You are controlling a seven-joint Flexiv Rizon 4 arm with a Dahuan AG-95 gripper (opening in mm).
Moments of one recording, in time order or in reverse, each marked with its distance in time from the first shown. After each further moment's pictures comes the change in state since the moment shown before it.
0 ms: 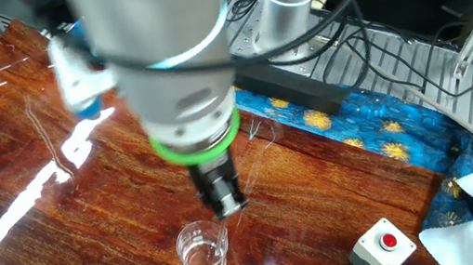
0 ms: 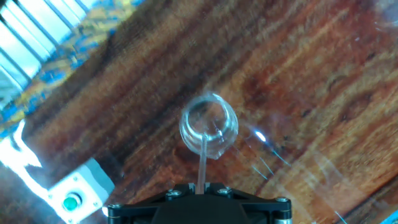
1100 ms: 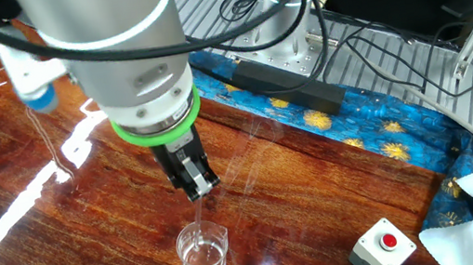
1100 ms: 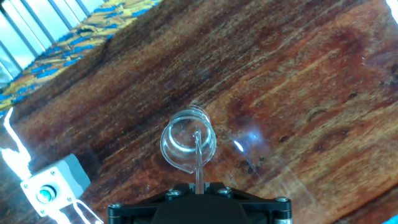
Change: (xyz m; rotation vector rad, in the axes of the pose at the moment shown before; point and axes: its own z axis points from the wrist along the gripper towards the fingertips) arm -0.006 -0.034 -0.016 0.023 0.000 -0.114
